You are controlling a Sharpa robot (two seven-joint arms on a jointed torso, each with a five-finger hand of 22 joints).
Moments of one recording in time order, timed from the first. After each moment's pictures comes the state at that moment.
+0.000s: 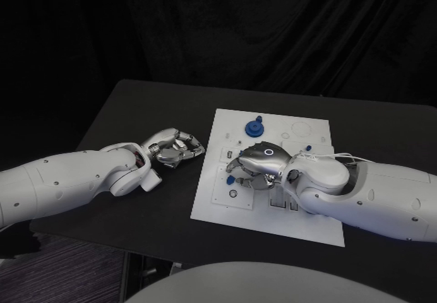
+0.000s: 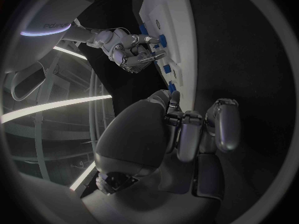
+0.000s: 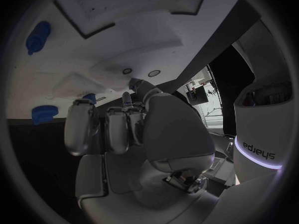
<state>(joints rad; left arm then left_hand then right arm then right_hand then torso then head) 1.15 -0.94 -0.21 1.42 -0.63 -0.16 0.39 1.55 0.08 0.16 0.24 0.50 0.72 0.14 0.52 0.24 1.45 0.08 1.57 1.48 1.47 0.02 1.57 1.31 0.06 1.38 0.12 1.35 1.31 1.22 -0.67 -0.25 1.62 -1.79 -0.31 -0.07 1.34 -0.07 0.29 0.01 0.40 0.81 0.10 0.10 0.30 1.44 0.00 1.44 1.31 1.47 -0.06 1.44 1.31 0.05 1.47 0.05 1.31 1.31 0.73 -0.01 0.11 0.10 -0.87</state>
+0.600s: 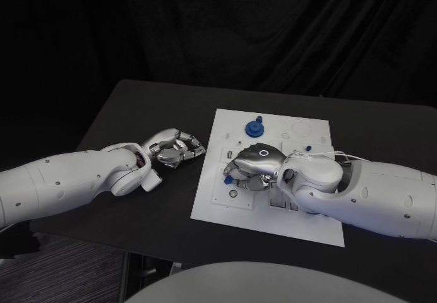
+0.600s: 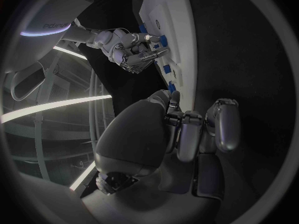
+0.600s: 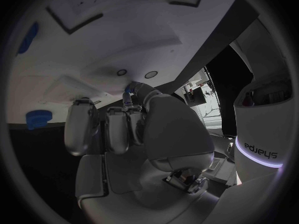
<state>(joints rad) 1.15 -0.93 -0.21 1.42 -0.63 -0.15 0.39 1.55 0.08 0.16 0.24 0.50 0.72 0.14 0.52 0.24 1.45 0.08 1.58 1.48 1.47 0.02 1.57 1.31 0.06 1.38 0.12 1.35 1.31 1.22 -0.64 -0.25 1.60 -1.78 -0.27 -0.05 1.34 -0.08 0.31 0.01 0.32 0.84 0.10 0.11 0.28 1.43 0.00 1.44 1.31 1.47 -0.06 1.44 1.31 0.05 1.47 0.05 1.31 1.31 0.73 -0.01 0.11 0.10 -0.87</state>
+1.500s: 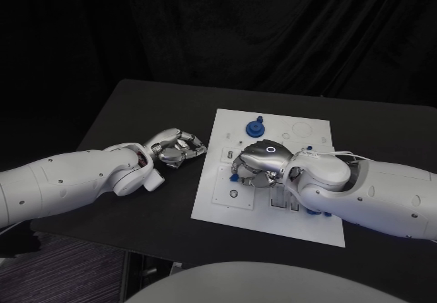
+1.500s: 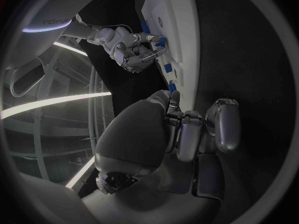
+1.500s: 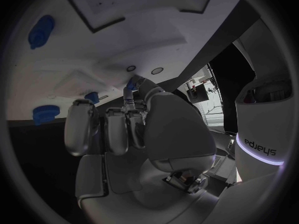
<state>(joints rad) 1.15 -0.92 -0.21 1.41 -0.59 -0.15 0.39 1.55 0.08 0.17 0.24 0.50 0.72 0.14 0.52 0.24 1.45 0.08 1.58 1.48 1.46 0.02 1.57 1.31 0.06 1.37 0.13 1.35 1.31 1.22 -0.67 -0.24 1.60 -1.75 -0.33 -0.05 1.35 -0.06 0.30 -0.02 0.31 1.00 0.11 0.25 0.30 1.46 0.00 1.46 1.31 1.47 -0.06 1.44 1.31 0.05 1.47 0.05 1.32 1.31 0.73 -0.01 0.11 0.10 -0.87</state>
